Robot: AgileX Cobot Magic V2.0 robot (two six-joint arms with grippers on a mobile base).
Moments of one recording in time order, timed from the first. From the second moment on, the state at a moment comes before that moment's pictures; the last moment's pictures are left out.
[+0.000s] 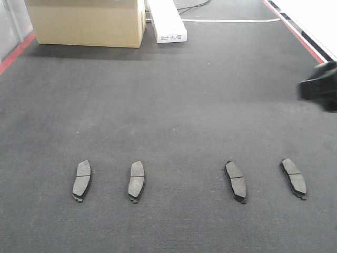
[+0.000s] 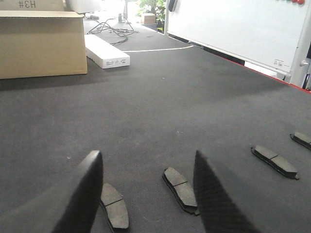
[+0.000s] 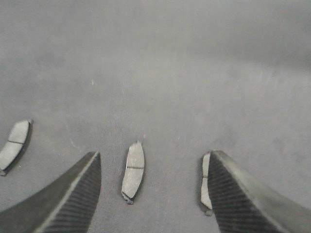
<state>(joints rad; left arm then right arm) -0.49 0.27 -0.36 0.36 0.32 -0.40 0.31 1.04 -1.29 -0.15 1.00 0.12</state>
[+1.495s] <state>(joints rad) -0.49 0.27 -0.36 0.36 0.32 -0.40 0.31 -0.01 -0.37 -0.12 0.50 0.10</state>
